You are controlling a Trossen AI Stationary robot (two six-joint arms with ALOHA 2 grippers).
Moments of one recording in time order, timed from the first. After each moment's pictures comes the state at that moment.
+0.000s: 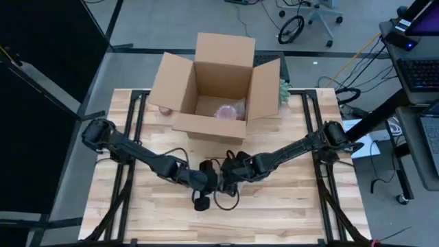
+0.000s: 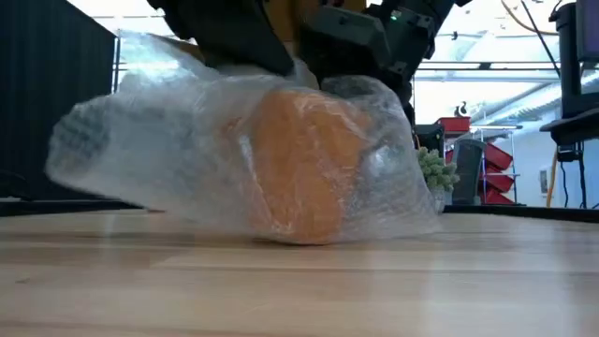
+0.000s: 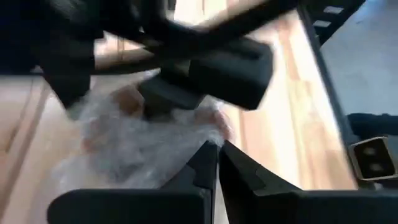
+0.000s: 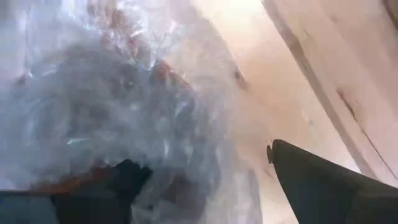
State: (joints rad) left arm -0.40 1.62 1.07 -0.16 -0.13 -0.36; right arm 0.30 1.91 1.30 -0.50 0.23 0.70
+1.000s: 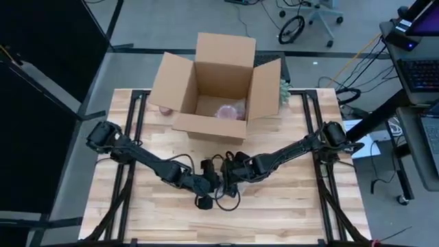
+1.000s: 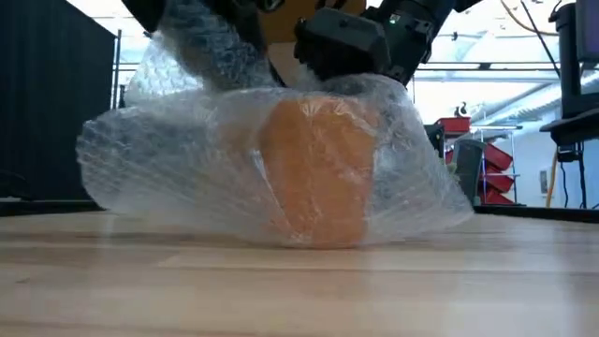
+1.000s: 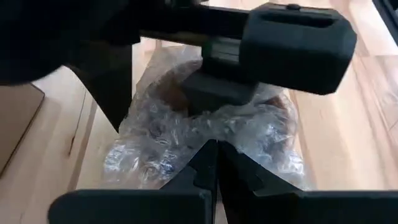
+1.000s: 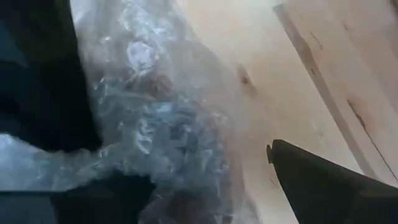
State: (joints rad) left arm -0.41 1.76 1.08 -0.15 -0.30 -0.25; right arm 0.30 1.89 1.30 -0.46 0.21 0.64
